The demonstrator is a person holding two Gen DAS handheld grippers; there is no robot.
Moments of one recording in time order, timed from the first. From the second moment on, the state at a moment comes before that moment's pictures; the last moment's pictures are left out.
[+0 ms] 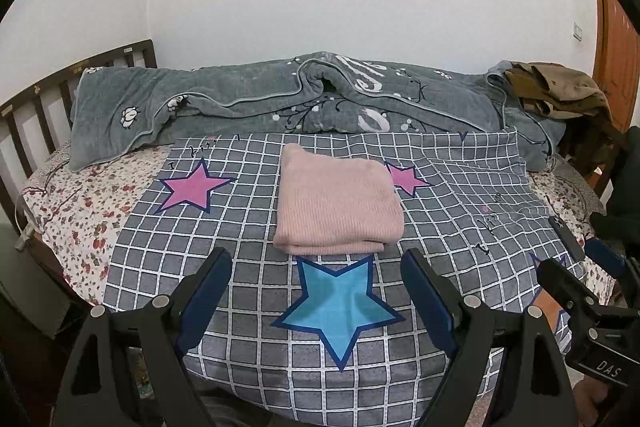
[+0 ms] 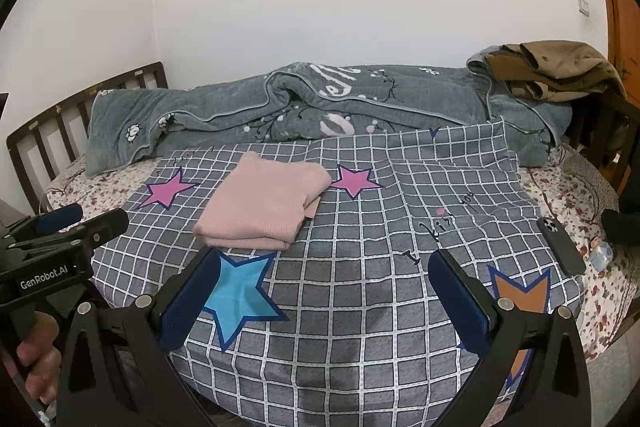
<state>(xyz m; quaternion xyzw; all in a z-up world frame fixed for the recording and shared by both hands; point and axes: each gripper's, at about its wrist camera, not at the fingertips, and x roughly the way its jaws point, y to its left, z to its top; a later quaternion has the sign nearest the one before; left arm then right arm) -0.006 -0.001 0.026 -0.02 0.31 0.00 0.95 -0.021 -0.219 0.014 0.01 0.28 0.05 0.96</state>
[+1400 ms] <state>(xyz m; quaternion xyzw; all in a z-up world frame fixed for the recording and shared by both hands) -0.007 -0.001 0.028 -0.02 0.31 0.01 0.95 -0.027 -0.218 0.015 0.02 0.28 0.06 0.96</state>
